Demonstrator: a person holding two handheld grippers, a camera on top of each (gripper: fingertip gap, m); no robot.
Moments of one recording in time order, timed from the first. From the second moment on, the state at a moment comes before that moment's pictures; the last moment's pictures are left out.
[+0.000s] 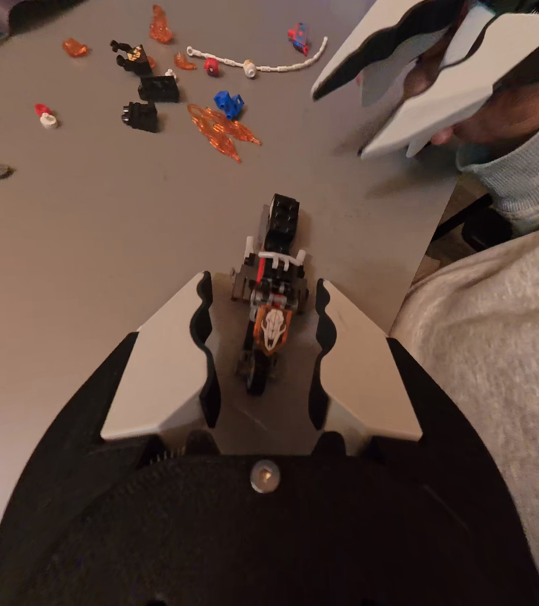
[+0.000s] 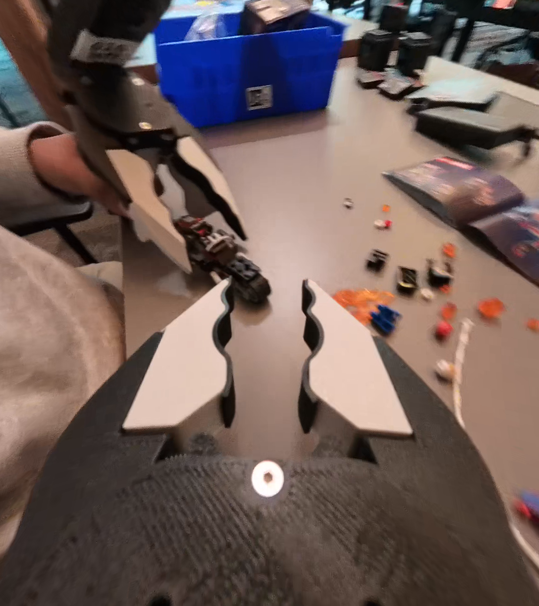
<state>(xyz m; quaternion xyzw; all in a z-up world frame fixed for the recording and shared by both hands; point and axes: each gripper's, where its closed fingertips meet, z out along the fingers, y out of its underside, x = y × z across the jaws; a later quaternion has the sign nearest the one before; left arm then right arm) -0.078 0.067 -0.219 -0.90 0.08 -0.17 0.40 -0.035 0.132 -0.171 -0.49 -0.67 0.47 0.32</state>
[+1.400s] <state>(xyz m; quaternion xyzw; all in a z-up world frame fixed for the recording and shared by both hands) -0.056 0.091 -0.229 -0.89 0.20 -0.21 0.35 -0.060 0.102 -0.182 -0.33 -0.78 0.50 0.16</state>
